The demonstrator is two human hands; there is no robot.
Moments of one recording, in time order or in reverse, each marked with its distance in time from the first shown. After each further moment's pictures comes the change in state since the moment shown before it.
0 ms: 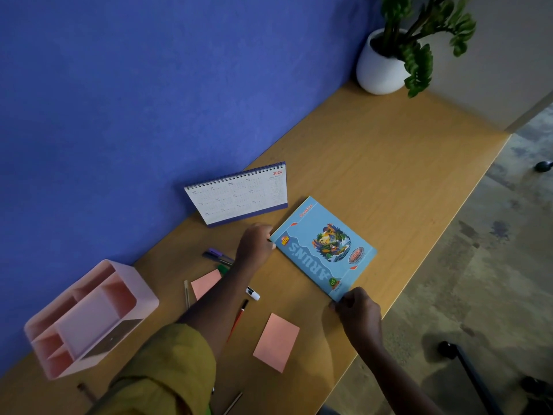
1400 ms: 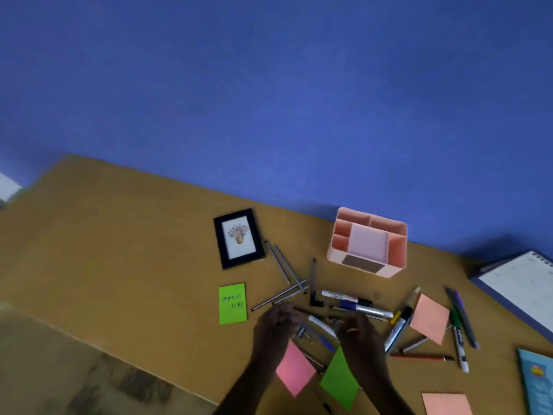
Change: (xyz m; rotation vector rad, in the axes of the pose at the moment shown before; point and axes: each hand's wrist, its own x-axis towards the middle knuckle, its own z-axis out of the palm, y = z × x) left_hand -0.488 -0.202 -0.010 -1.438 0.905 -0.861; right_hand -0.278 -0.125 0.222 -0.363 -0.708 -0.855
